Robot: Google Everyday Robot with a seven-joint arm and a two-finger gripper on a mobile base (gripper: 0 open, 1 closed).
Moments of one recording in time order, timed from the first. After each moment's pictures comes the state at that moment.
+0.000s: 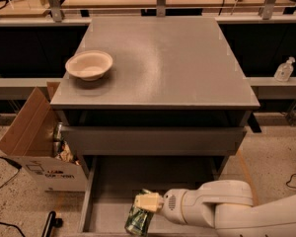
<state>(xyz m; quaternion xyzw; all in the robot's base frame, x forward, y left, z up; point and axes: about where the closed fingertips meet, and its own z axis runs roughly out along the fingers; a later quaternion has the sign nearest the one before) 0.389 -0.001 0.590 -0.90 0.04 -0.15 0.41</state>
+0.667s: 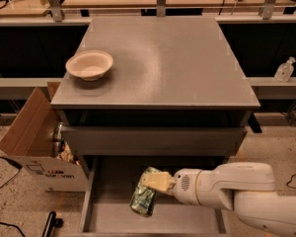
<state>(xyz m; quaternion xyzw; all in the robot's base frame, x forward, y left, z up) 0.417 -0.016 0.667 -0.87 0.01 -0.20 0.44</state>
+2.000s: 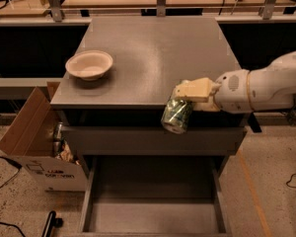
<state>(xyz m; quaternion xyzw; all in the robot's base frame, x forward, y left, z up) 0.526 -0.103 0.880 -0.86 -0.02 -0.25 0.45</state>
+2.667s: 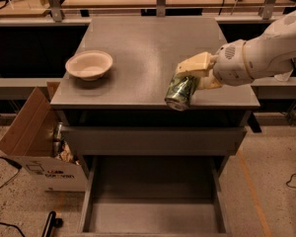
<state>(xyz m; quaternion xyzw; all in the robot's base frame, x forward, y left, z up) 0.580 -0.113 0.910 -0.89 0.02 -0.24 0.40</state>
